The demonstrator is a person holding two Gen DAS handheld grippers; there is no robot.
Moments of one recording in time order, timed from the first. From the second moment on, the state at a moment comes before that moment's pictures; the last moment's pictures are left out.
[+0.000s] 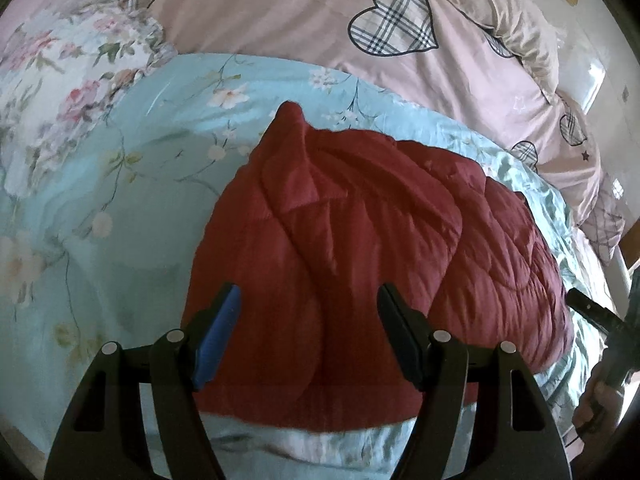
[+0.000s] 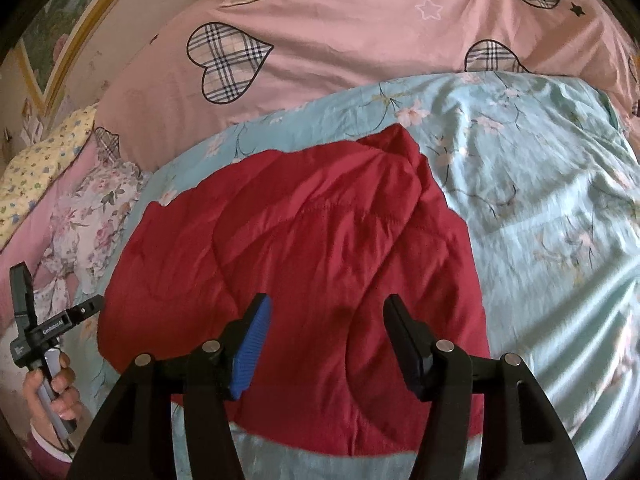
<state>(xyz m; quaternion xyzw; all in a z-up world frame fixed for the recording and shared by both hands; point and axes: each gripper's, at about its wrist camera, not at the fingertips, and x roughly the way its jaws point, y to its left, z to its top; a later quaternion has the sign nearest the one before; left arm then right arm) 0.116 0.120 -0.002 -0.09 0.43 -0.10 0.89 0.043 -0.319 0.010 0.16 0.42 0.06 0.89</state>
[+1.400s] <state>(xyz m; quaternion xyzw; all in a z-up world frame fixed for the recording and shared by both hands) 0.093 0.027 -0.010 0.01 0.46 -0.12 0.88 0.027 -0.231 0.003 0.05 0.42 0.05 0.91</state>
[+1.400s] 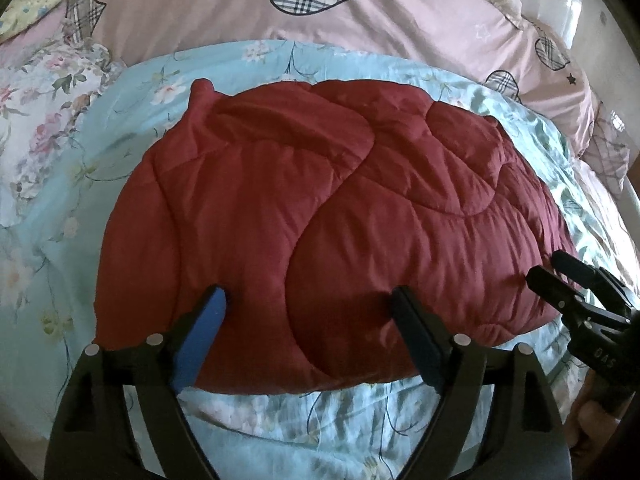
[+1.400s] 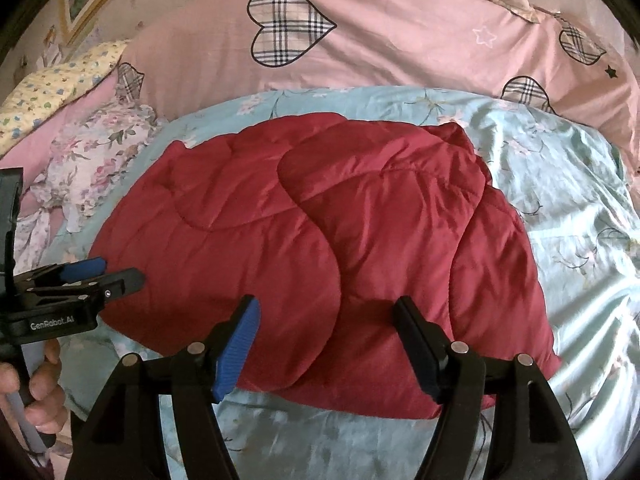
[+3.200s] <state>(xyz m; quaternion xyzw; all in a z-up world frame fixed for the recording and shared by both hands) 0.150 0.012 -0.045 0.04 0.49 -0.09 0.87 0.089 -0.255 -0.031 0.03 0.44 0.00 0.90</state>
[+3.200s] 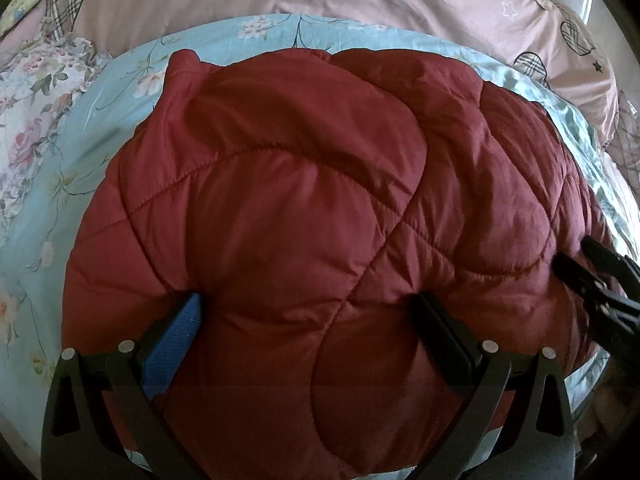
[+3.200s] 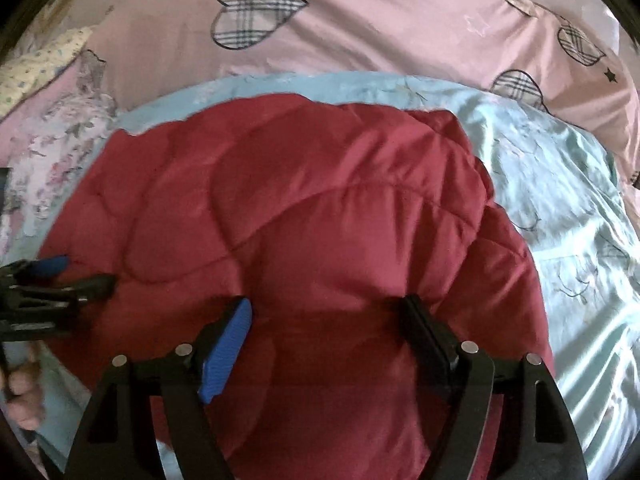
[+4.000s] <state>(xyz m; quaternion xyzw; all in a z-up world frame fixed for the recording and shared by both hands) 0.167 0.047 -0.039 0.03 0.47 -0.06 0.88 0.090 -0.265 -0.034 0.05 0.44 0.00 0.90</state>
